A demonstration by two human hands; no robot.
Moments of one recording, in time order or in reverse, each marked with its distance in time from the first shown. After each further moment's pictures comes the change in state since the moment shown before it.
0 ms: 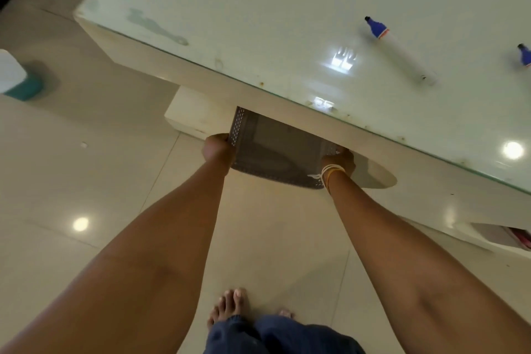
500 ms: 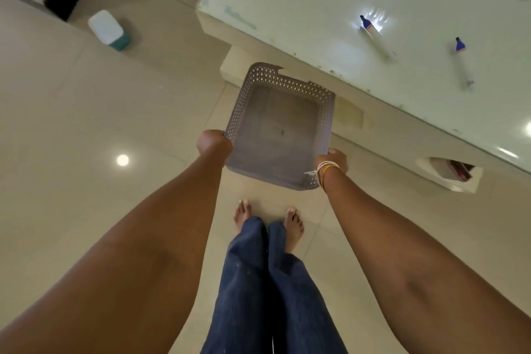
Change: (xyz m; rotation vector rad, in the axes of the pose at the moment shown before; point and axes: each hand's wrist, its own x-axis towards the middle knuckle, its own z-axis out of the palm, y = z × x) left_hand -0.228 -0.021 -0.191 0.185 0.073 -0.239; right_hand -0.256 0.034 -0.120 -0.045 -0.154 0.105
